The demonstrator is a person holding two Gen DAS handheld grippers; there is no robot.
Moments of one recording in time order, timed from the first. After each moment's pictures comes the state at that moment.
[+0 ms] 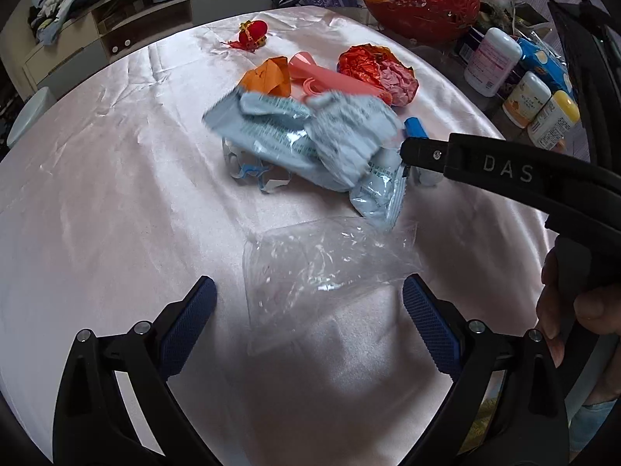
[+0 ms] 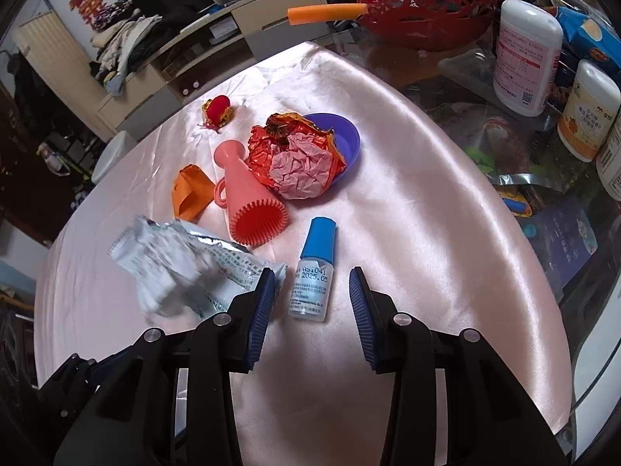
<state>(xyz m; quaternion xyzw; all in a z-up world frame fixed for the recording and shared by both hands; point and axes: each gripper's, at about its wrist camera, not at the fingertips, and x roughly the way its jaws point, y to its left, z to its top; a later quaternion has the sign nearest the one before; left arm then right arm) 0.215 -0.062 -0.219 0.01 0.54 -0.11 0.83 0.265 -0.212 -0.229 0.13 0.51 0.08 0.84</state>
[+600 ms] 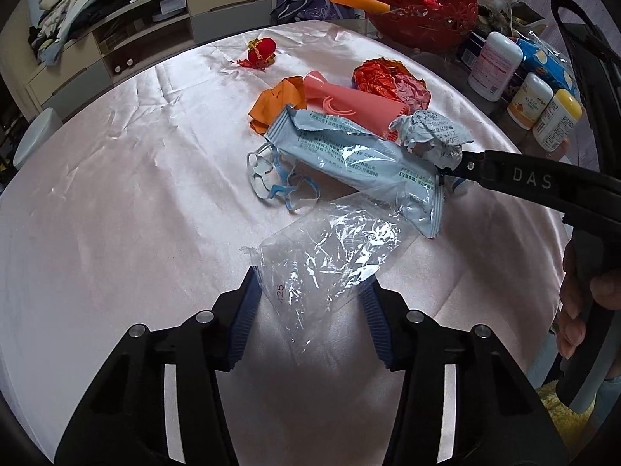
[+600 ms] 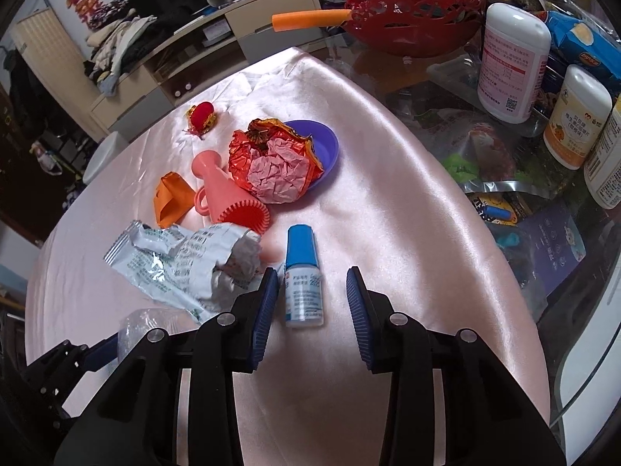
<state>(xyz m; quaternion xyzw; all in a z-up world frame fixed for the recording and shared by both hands) 0.217 -0.050 -0.212 0.04 0.52 -0.11 0.85 0.263 -0.226 -0.229 0.12 0.51 0.07 0.85</state>
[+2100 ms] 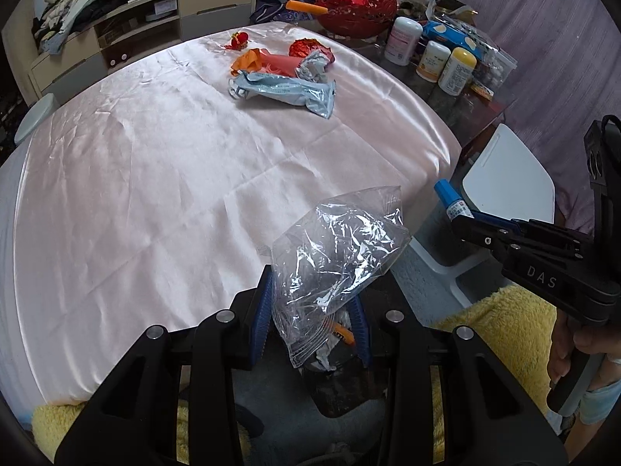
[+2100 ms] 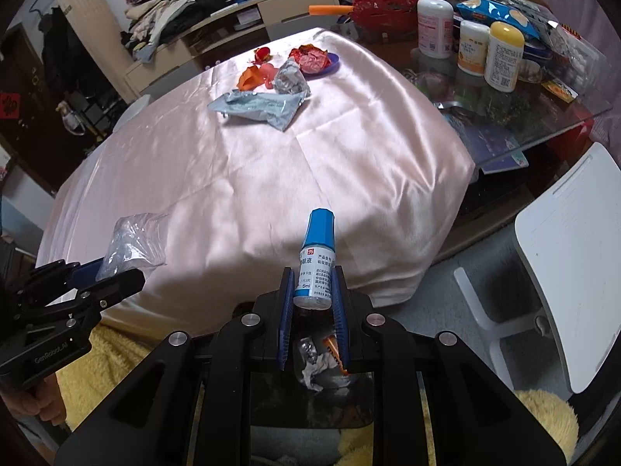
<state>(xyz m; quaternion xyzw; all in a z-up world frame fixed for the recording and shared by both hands) 0.019 -0.044 -0.166 0.02 0.51 -0.16 0.84 0.029 -0.236 -0.194 0.09 0.51 0.09 0.85</state>
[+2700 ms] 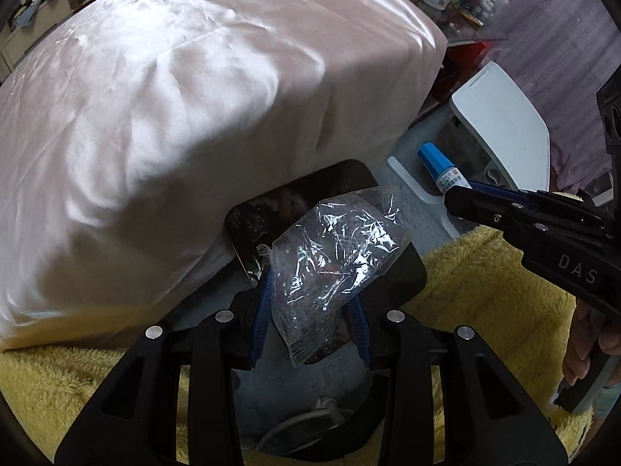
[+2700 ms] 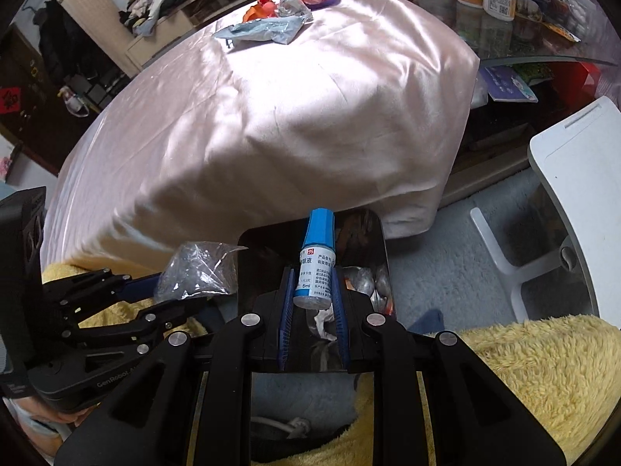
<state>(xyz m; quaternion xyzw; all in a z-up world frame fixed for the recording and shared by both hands) -0.028 -0.067 -0.245 0.03 0.60 -0.19 0.78 -0.023 -0.228 -0.239 0.11 0.56 0.11 0.81</state>
